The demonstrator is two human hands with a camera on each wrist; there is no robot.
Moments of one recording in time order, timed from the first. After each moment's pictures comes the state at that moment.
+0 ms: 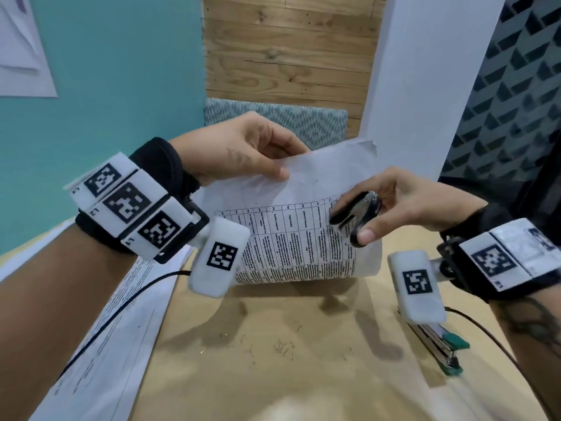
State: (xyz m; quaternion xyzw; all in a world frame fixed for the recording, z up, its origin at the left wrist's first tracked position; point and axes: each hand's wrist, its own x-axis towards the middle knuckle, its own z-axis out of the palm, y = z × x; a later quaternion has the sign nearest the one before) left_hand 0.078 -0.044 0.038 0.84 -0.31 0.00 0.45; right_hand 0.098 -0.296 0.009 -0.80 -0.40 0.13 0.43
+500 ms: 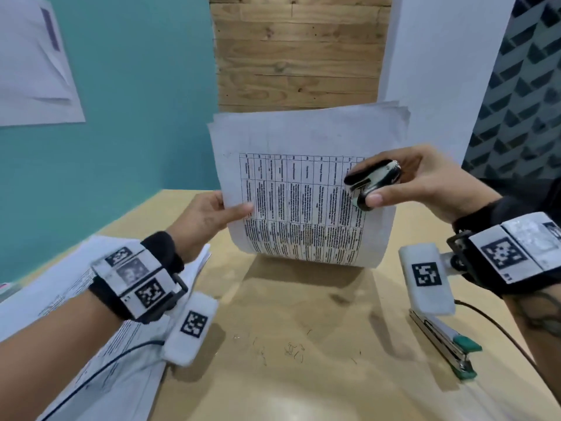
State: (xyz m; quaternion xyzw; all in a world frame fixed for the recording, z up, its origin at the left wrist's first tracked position) left_hand 0.088 -0.010 -0.047 0.77 -0.14 0.11 0.61; right_hand 0.100 -0.303 0.016 -0.75 -0.41 -0.04 0.51
